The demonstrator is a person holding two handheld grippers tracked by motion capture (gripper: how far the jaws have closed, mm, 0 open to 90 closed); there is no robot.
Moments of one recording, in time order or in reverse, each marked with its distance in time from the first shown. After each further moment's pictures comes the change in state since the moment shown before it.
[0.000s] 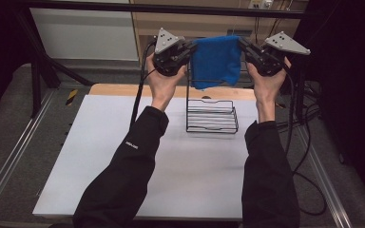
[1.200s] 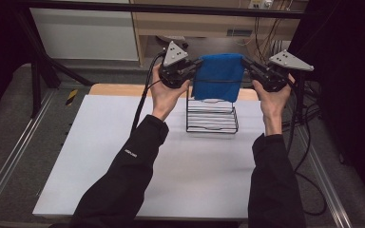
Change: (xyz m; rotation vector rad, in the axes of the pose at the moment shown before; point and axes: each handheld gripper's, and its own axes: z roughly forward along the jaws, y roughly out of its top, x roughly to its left) left arm -0.023 -0.022 -0.003 0.103 -0.112 0.049; right arm -0.008 -0.036 -0.027 0.072 0.041 0.028
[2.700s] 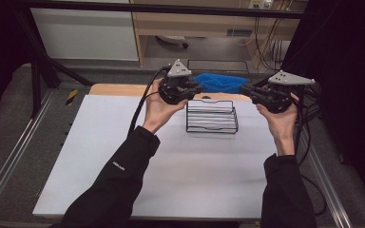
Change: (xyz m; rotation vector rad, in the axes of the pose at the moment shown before) left arm -0.019 -0.018 -0.016 0.266 -0.122 -0.001; right arm 0.020 -0.024 -0.040 0.260 0.115 0.063
